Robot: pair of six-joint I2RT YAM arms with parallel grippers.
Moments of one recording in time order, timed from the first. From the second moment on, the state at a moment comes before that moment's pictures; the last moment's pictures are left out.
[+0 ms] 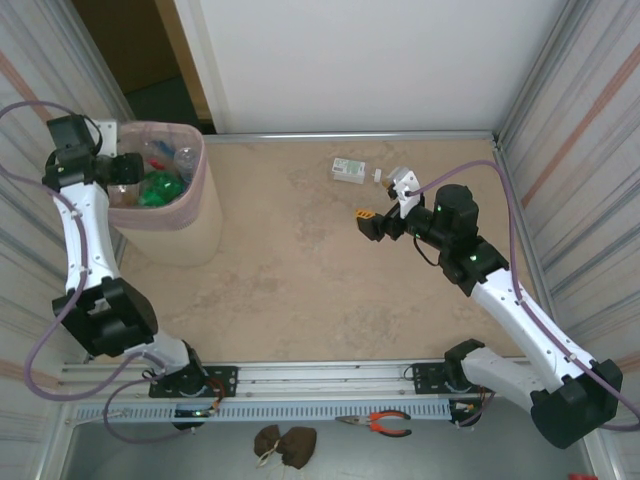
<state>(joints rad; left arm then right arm) 0.38 1.51 1.63 -0.80 0.08 0.28 0.45 0.99 0.88 -0.08 -0.34 -0.13</state>
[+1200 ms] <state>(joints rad) 0.28 1.76 2.01 -1.00 0.00 0.27 0.43 1.02 0.88 -0.07 -0.37 -0.11</state>
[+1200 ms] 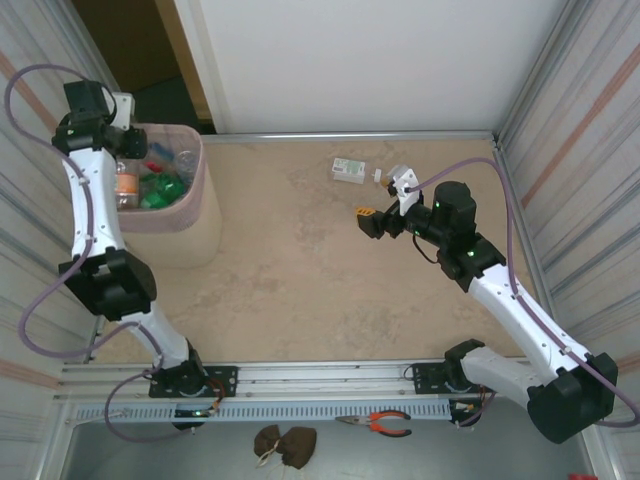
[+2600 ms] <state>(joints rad) 0.44 1.42 1.55 -0.92 0.09 0.13 0.43 1.02 0.88 -0.07 -0.40 -0.11</state>
